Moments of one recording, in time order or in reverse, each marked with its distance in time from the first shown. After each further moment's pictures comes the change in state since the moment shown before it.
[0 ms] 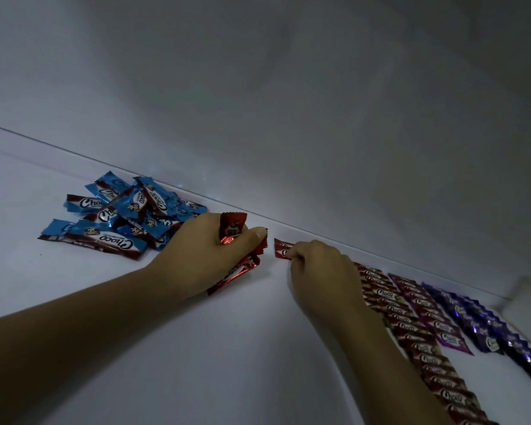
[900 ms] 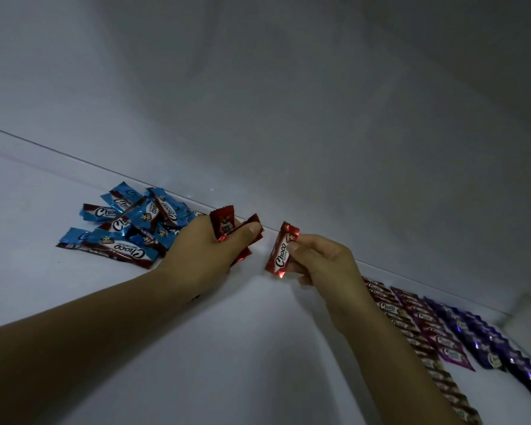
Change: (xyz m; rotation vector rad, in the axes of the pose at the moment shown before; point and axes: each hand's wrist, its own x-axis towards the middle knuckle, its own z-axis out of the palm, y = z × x) left_hand 0.002 -0.005 -0.008 -0.218 0.137 -0.085; right_hand -0.001 -0.026 -0.031 1.216 -0.119 0.308
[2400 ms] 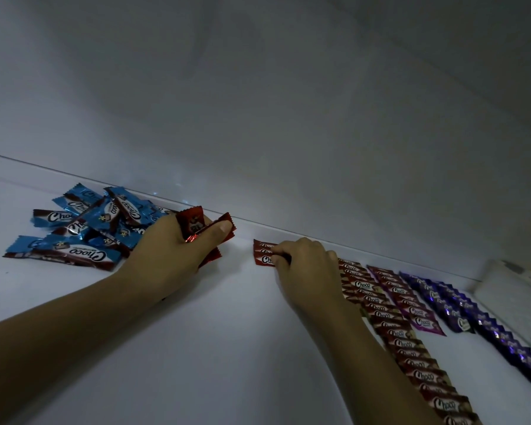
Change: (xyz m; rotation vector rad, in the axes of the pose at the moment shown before) left_hand -0.004 0.005 0.005 0.136 -0.051 0.014; right_hand 0.021 0.046 -0.024 -1.136 0.186 -0.272
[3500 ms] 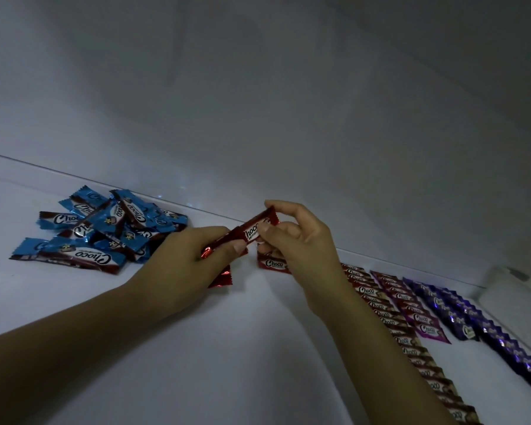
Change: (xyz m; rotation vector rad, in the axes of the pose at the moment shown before) left_hand -0.007 -0.003 0.005 0.043 -0.159 0.220; right_hand -0.004 -0.039 -0.045 1.191 -0.124 0.062
